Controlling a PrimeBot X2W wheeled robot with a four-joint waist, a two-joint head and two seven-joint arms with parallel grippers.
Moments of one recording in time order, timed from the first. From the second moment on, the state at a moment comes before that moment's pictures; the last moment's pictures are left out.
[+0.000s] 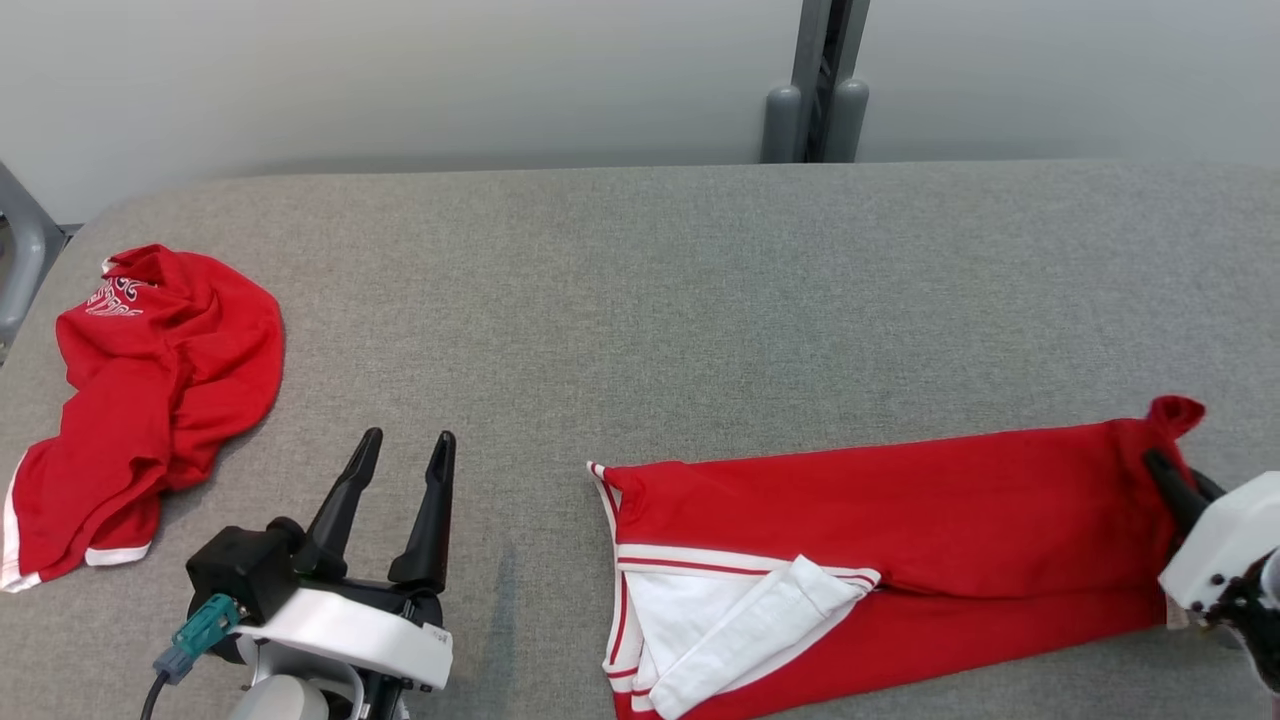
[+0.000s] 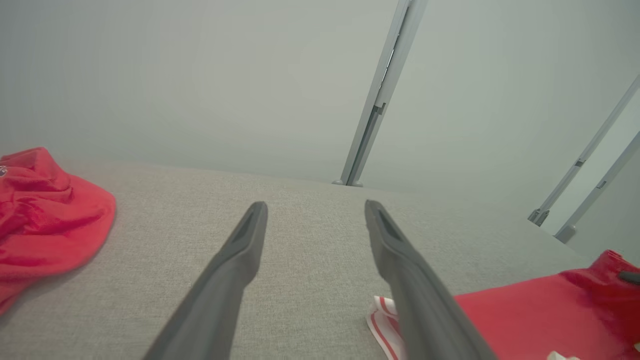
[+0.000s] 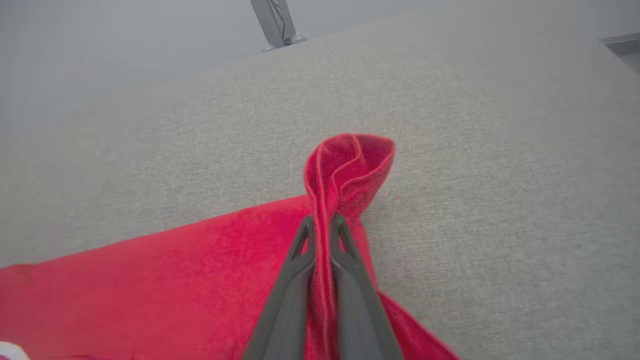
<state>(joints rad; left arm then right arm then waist) -0.13 0.20 -0.30 0.20 -0.55 -0.03 -0.26 -0.28 -0.38 0.04 0.49 0.63 0.13 0.25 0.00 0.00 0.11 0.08</state>
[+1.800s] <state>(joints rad) -0.12 0.12 -0.24 0.28 -0.52 -0.09 -0.26 -0.23 -0.05 0.44 0.29 1.14 0.13 0.34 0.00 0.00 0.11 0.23</state>
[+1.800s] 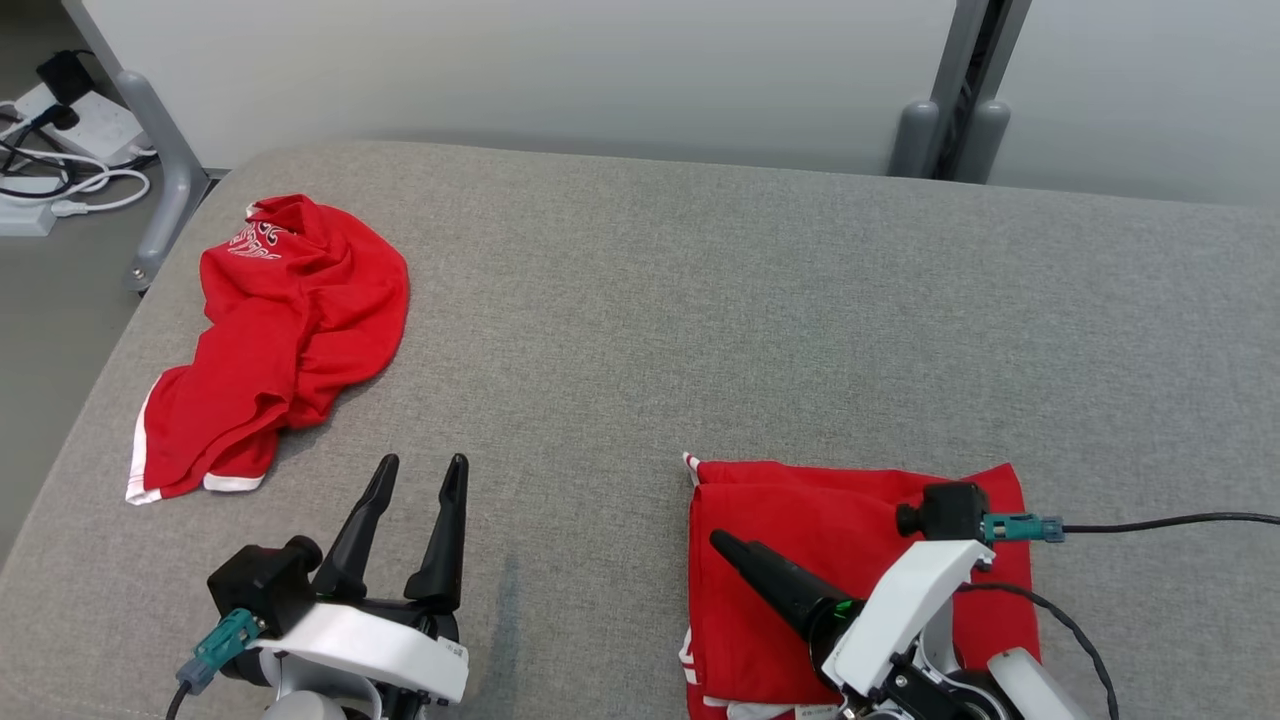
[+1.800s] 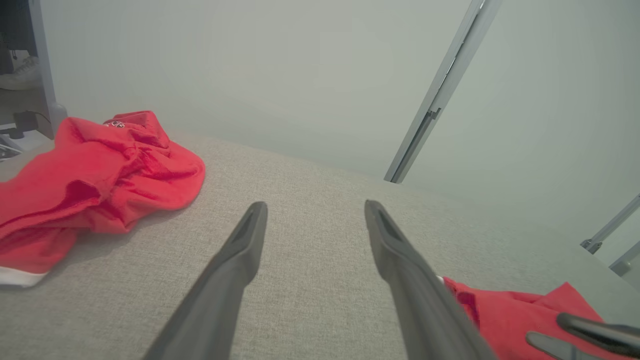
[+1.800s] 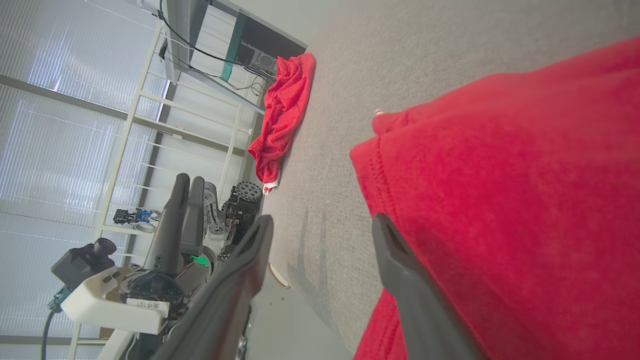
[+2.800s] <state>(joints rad) -0.13 0.10 -0.21 0.24 -0.46 -0.10 -0.26 -0.19 -0.20 0.03 0.04 0.49 0.13 0.04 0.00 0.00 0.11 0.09</state>
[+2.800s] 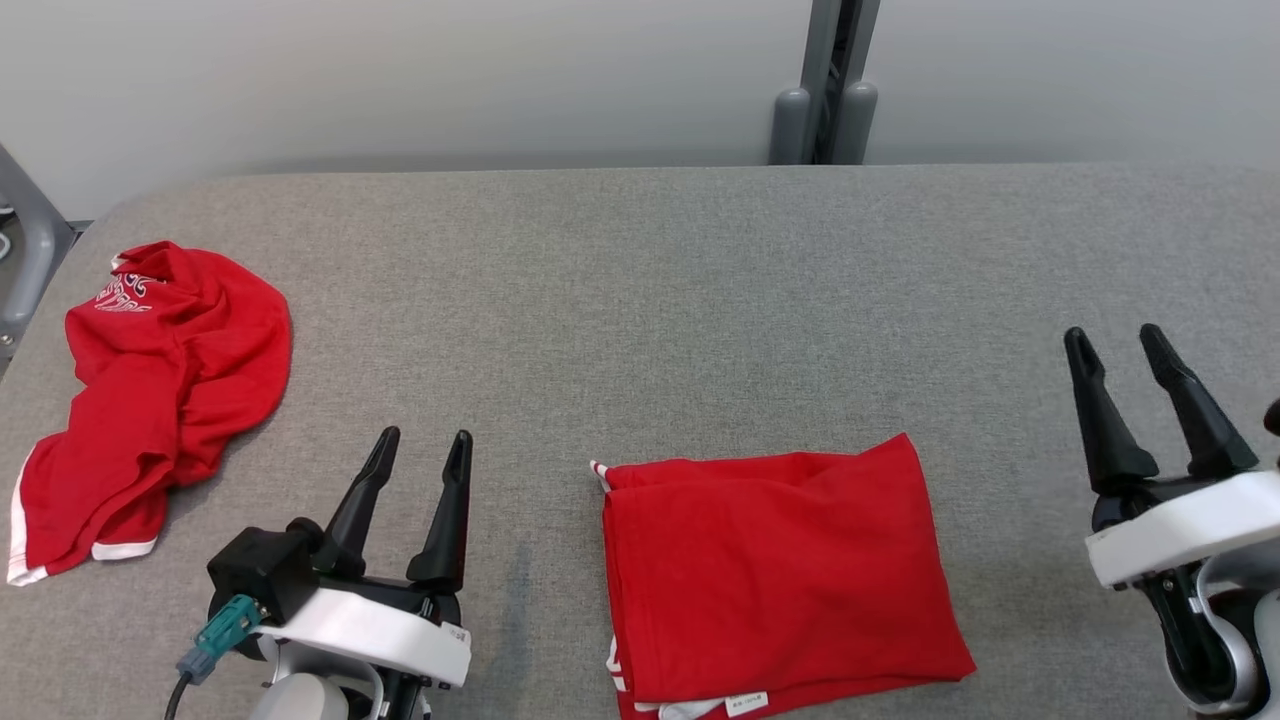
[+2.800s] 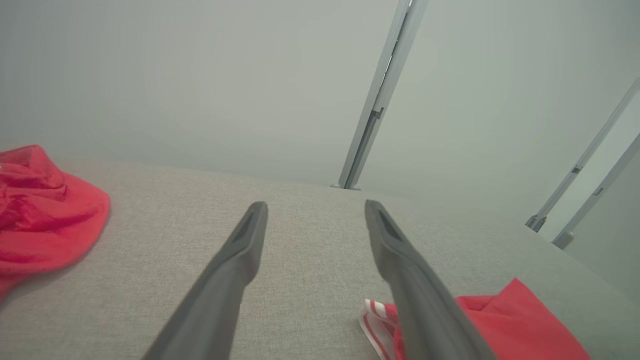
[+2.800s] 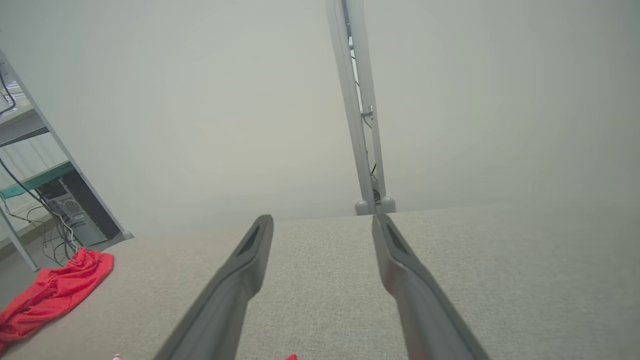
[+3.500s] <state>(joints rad) -0.06 0.05 -0.11 0.14 -0.30 -0.10 -0.26 -0.11 -0.13 0.04 0.20 0.29 0.13 -0.25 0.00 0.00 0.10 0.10</state>
